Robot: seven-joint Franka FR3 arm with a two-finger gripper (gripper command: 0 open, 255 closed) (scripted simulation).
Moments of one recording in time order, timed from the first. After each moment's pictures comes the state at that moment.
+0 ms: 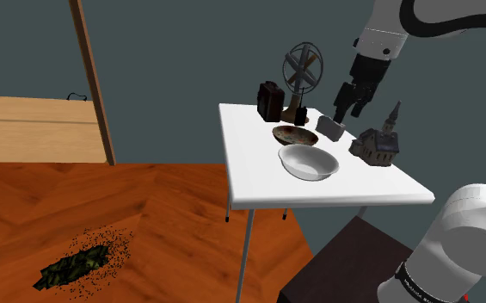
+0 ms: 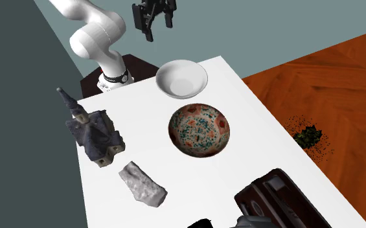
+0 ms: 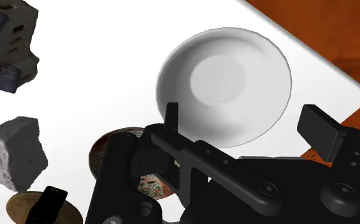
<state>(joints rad) 0.02 -0.80 0.01 -2.34 -0.03 1.65 0.08</state>
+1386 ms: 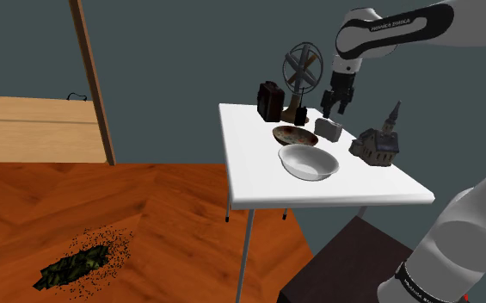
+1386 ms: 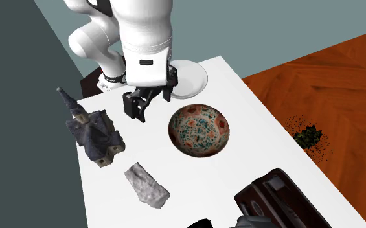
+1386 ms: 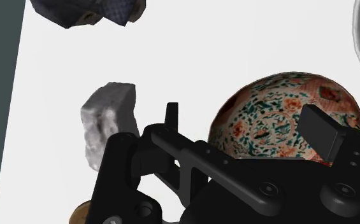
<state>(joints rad) -0.09 -0.22 -0.26 -2.01 -0.14 1.81 -0.19</state>
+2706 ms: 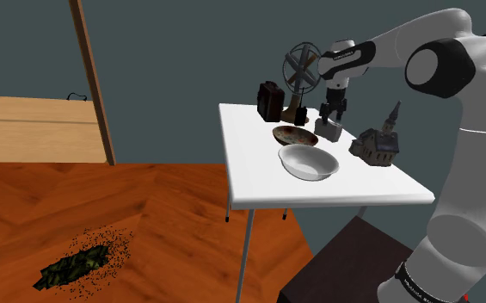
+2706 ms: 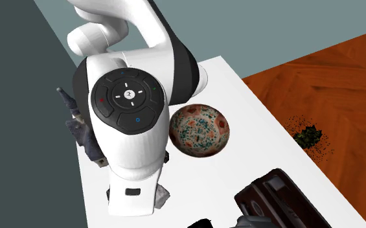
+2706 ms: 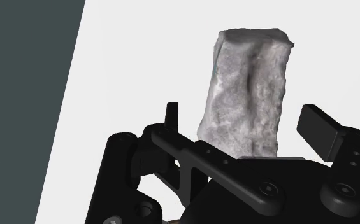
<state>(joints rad) -0.23 0.30 -0.37 -1.60 -0.04 1.85 -0.39</state>
